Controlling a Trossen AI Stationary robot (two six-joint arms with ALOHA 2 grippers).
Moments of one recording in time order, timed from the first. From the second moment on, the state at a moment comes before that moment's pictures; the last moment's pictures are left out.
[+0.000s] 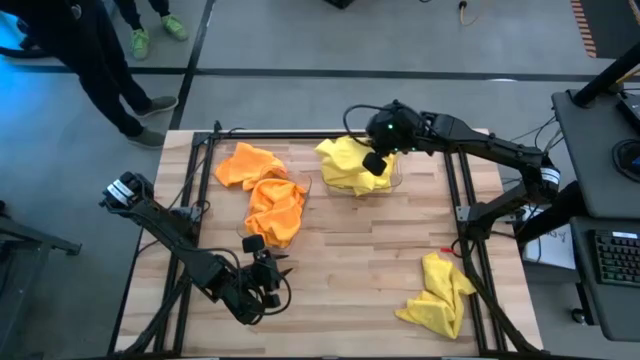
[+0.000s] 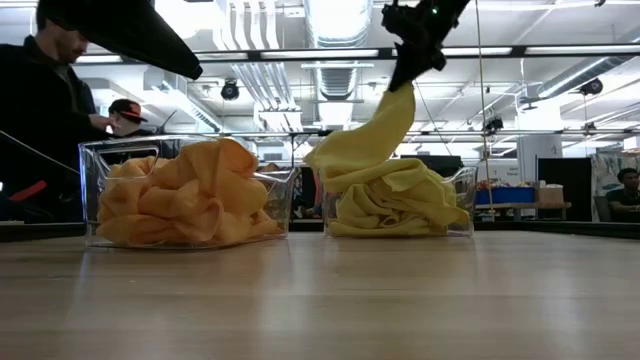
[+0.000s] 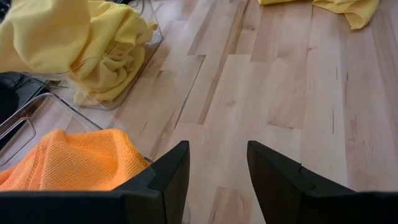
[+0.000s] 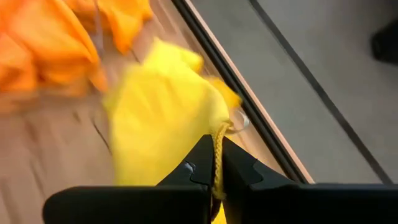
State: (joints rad) left arm -0.72 1.55 1.01 -0.48 -0.91 -0.66; right arm -0.41 1.45 1.45 -0.82 0.17 -0.02
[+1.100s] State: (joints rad) left arm -0.72 1.55 1.01 -0.48 -0.91 -0.66; right arm -0.44 1.45 1.05 -0.58 0.32 -0.02
